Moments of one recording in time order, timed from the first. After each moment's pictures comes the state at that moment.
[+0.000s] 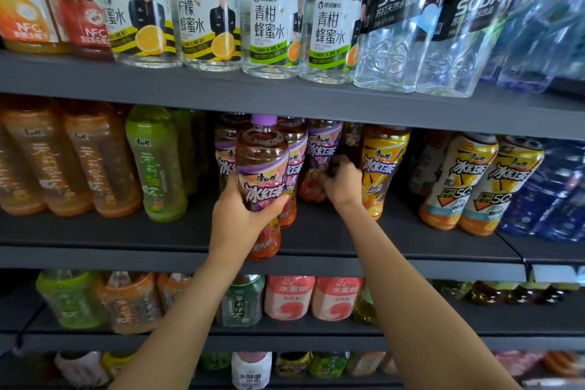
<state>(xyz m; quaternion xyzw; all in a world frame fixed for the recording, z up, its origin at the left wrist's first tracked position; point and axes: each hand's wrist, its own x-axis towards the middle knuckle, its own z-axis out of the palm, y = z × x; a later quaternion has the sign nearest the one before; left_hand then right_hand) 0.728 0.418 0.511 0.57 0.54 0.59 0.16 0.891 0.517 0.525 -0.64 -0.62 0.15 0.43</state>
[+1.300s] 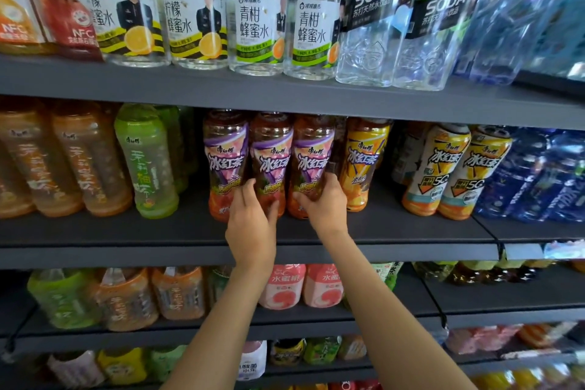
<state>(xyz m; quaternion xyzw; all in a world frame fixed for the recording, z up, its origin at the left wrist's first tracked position) 0.768 0.418 0.484 0.56 0.67 0.49 -0.01 0.878 0.457 0.501 -0.62 -0.60 0.17 0.48</state>
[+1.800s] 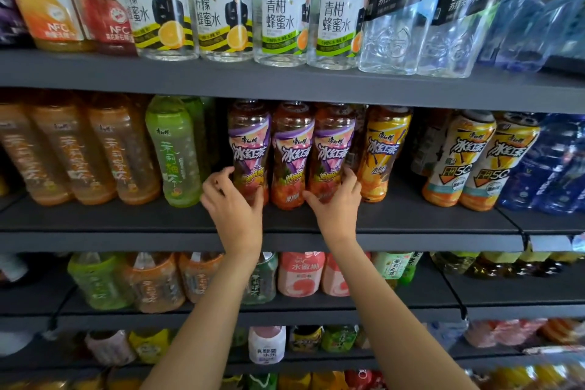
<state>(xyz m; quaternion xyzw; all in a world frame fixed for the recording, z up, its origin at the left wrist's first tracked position) 0.720 0.419 0.483 0.49 0.68 0.54 -0.02 0.857 0.439 0.484 -0.62 -0.56 0.14 0.53</state>
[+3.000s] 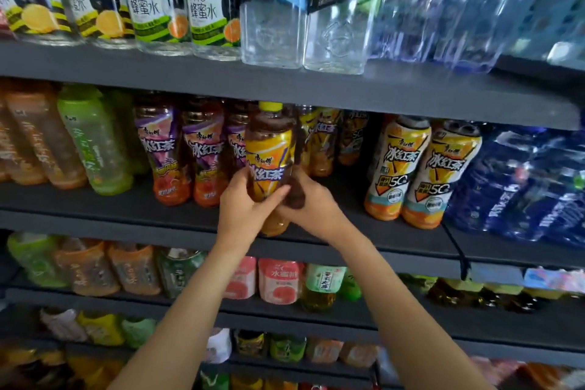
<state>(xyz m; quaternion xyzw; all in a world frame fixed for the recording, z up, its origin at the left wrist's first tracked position) 0.866 0.425 0.502 0.56 0.59 0.57 0.13 0.995 0.456 0.512 -0.43 -0.78 0.28 0.35</state>
